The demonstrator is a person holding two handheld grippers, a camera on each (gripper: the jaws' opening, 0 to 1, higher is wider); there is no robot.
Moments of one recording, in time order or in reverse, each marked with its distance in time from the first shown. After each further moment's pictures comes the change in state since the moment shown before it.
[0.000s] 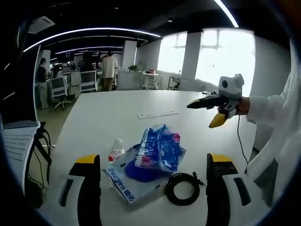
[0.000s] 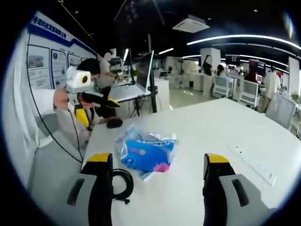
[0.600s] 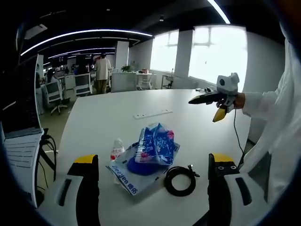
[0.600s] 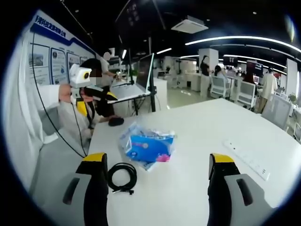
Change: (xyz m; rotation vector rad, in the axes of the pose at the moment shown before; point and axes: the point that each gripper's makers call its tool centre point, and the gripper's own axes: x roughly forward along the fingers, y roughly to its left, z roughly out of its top) left arm -0.036 -0.006 0.008 0.056 0.007 -0.051; right arm -0.039 0.010 0.000 -0.010 -0.003 -0.025
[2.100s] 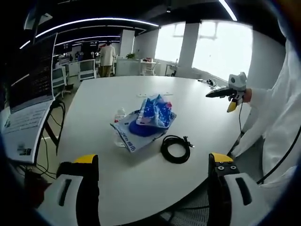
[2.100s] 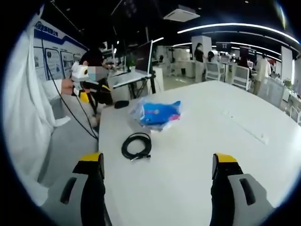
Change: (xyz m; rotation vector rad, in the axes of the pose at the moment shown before) left arm -0.064 -0.010 -0.074 -0.052 0.106 0.017; right arm -0.070 0.045 -0.073 0.080 0.101 -0.040
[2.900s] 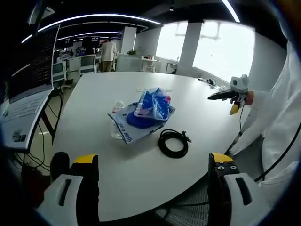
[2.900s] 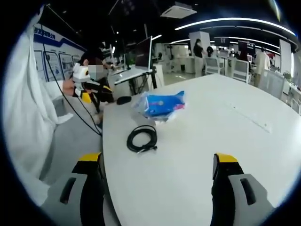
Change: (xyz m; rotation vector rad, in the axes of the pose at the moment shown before) left arm 0.003 -0.003 -0.024 -0.041 0.018 -0.008; right arm -0.002 0.017 -0.028 0.047 0.025 0.014
